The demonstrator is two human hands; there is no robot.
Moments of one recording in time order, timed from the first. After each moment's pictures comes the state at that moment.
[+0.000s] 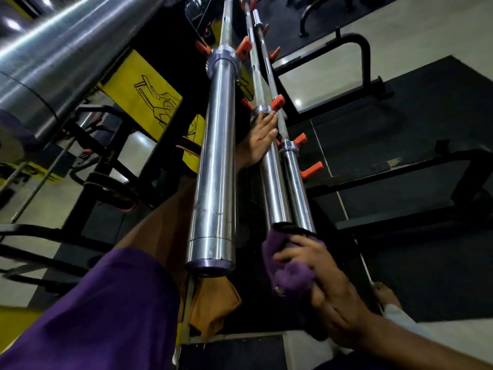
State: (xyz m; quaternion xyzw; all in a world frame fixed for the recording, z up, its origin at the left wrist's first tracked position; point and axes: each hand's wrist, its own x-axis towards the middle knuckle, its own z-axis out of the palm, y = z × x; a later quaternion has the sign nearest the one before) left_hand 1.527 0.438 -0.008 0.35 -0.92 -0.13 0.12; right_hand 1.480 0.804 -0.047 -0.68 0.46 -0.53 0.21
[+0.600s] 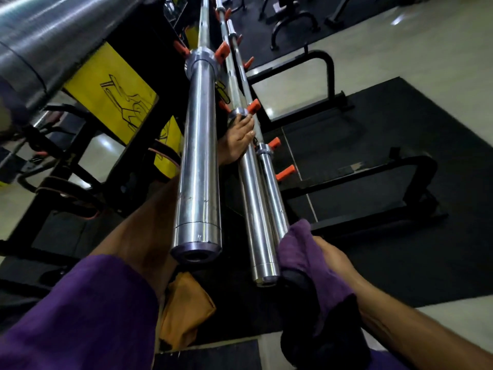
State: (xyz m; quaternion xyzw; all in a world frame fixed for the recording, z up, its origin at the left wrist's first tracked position) left_hand 1.541 0.455 -0.008 0.32 -0.93 -0.14 0.12; right_hand 1.445 0.769 -0.090 -0.17 0.61 -0.47 0.61
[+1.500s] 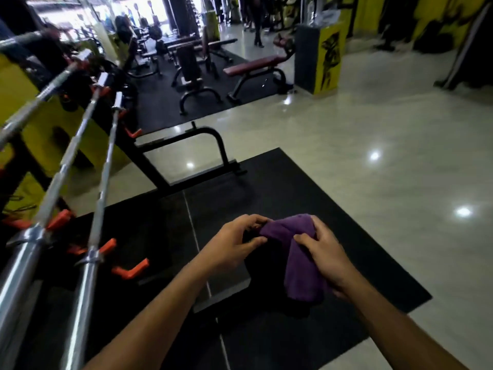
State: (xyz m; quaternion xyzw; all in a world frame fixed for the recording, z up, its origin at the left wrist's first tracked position) left_hand 1.153 0.674 0.001 0.22 -0.87 -0.44 0.09; right_hand 0.998 0.831 -0.027 -0.27 0.69 -0.58 0.34
